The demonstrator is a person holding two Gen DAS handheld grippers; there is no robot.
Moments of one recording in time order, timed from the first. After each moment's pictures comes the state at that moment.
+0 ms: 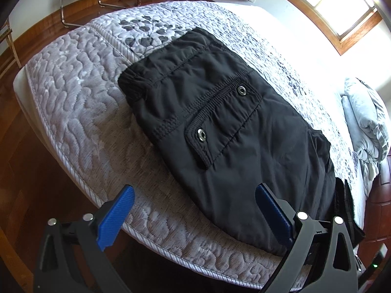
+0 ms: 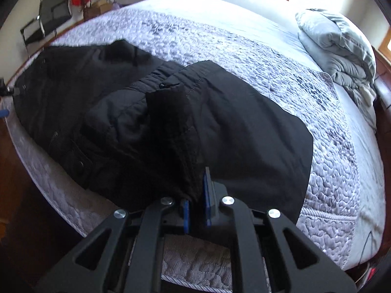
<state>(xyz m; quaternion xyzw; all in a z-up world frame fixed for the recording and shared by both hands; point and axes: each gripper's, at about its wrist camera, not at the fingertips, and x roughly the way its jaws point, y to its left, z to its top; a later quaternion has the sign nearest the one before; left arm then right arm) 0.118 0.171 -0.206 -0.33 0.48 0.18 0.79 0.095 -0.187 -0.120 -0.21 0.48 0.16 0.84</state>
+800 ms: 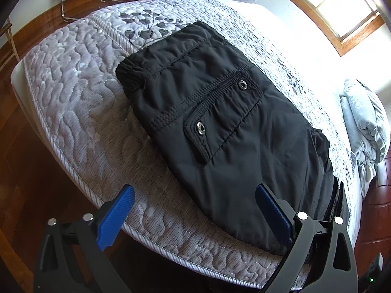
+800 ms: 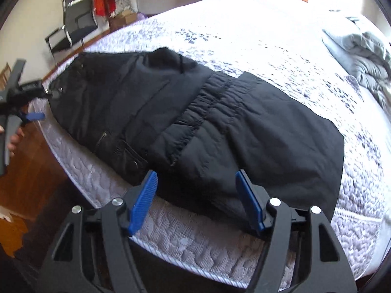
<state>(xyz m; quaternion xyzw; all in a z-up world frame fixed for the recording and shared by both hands) 0.117 0.171 -0.212 -0.35 0.48 0.18 0.78 0.068 -0.169 -0.112 -0.15 0.47 0.25 0.83</state>
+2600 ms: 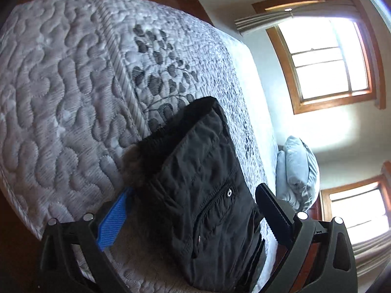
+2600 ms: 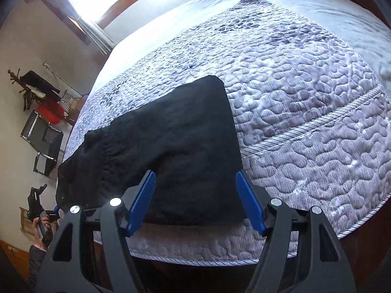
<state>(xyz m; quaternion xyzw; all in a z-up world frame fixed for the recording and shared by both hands) 0.114 0.328 -0.225 -0.56 0.33 0.05 0.75 0.095 -0.388 -0.107 0.19 0.50 0.11 0.84</state>
